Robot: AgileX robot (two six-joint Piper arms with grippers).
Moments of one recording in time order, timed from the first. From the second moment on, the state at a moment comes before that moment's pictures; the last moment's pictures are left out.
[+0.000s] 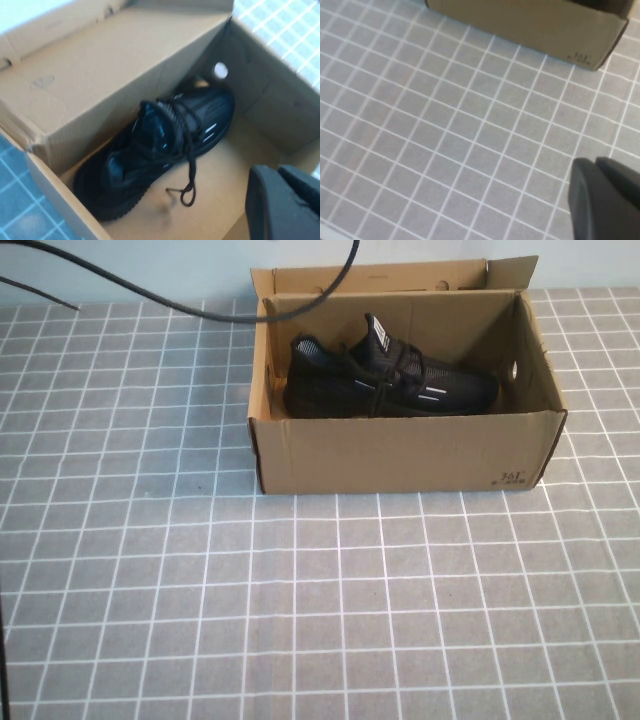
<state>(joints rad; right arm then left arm) 0.60 0.79 -1.23 -0.02 1.27 0.19 -0.24 2.08 -2.42 -0.58 1.26 0.53</state>
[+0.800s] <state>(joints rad) 0.60 0.12 -0.93 0.13 1.18 0.17 -0.52 1.58 -2.42 -0.23 1.28 0.30</state>
